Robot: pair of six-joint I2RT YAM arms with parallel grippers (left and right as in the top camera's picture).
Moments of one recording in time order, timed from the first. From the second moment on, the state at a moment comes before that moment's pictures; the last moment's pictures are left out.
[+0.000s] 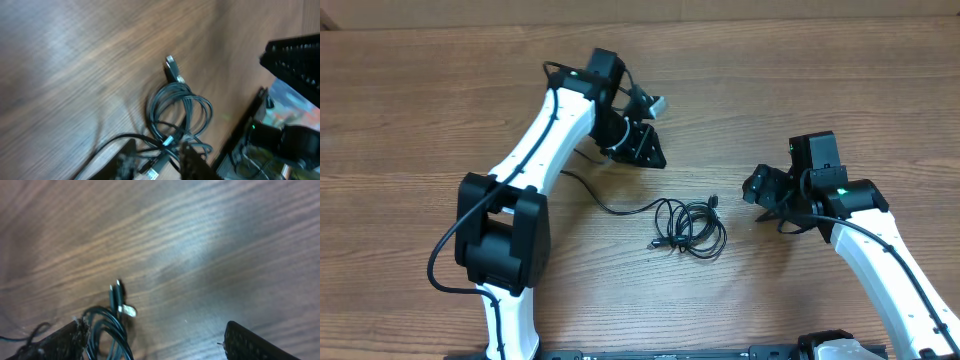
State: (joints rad) left arm -0.35 2.08 1.73 -1.14 0.70 0.11; right arm 0.15 1.31 0.89 -0.76 -0.09 0.58
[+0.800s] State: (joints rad) left arm -0.48 2.08 1.69 -1.36 0.54 0.07; right arm 0.15 1.31 0.89 -0.80 -0.08 0.58
